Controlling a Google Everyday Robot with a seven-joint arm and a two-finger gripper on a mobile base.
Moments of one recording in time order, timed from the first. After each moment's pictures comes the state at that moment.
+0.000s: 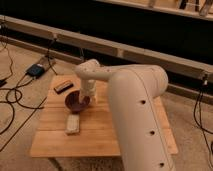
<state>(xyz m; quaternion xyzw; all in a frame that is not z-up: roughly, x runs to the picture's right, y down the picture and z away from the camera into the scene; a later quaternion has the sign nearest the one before) -0.106 0.086 0.903 -0.28 0.24 0.71 0.60</state>
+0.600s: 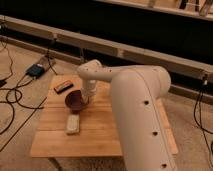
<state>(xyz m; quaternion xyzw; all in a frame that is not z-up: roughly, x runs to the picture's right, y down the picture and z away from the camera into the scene) -0.102 0.085 0.906 -0.28 0.23 0.72 0.59</state>
